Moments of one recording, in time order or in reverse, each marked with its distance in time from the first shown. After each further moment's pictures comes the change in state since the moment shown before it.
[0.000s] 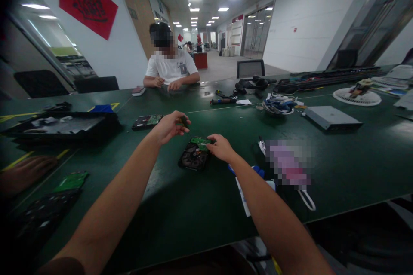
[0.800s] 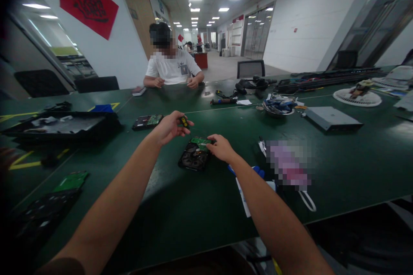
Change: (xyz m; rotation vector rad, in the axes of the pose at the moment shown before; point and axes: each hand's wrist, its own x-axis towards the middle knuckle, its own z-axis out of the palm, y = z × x) left_hand -0.001 0.001 0.002 -0.052 -0.034 -0.041; right_hand -0.001 -0.002 -0.001 0.012 -0.005 0.000
